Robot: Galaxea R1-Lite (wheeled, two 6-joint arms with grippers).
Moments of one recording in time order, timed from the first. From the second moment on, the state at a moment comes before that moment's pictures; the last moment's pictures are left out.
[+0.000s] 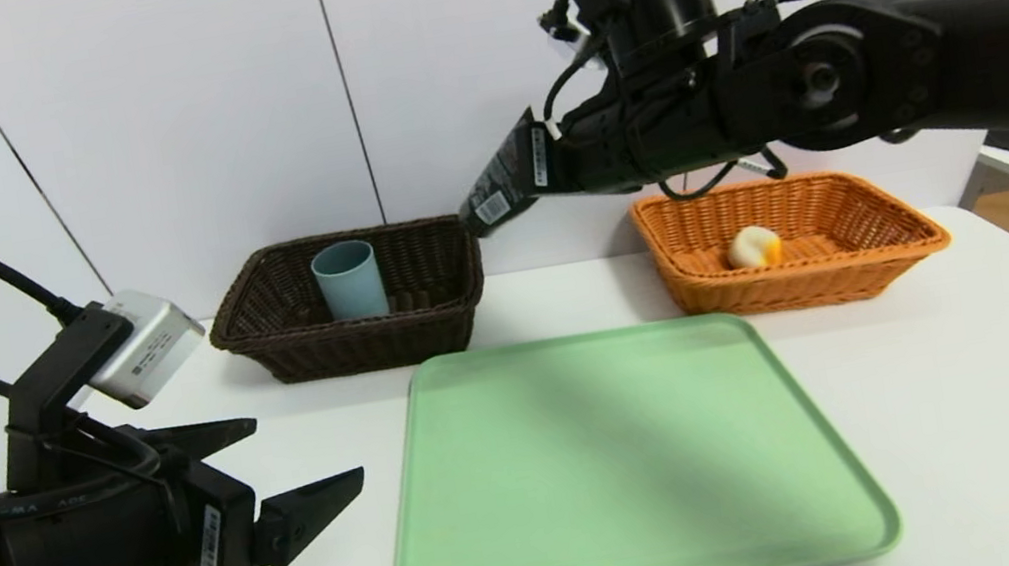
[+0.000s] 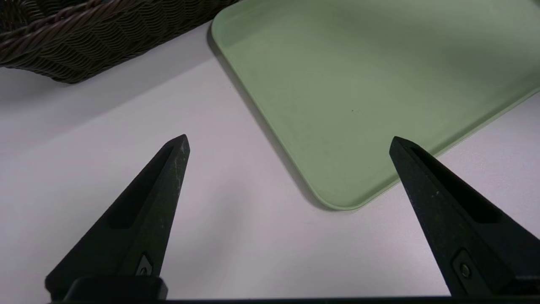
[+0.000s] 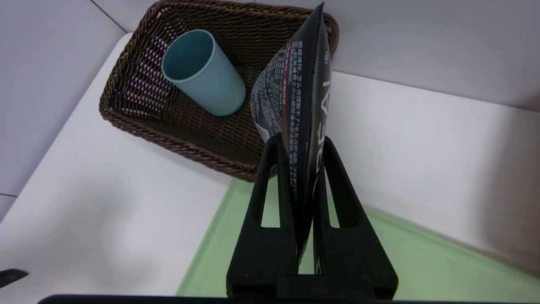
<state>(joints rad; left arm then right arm) -0.55 1.21 -0.72 -0.02 0.00 -0.01 0.62 2.07 -1.95 0.26 0.00 0.32</state>
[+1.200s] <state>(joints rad) -0.55 1.18 -0.65 -0.02 0.00 -0.02 0.68 2.20 -1.96 0.17 0.04 0.22</state>
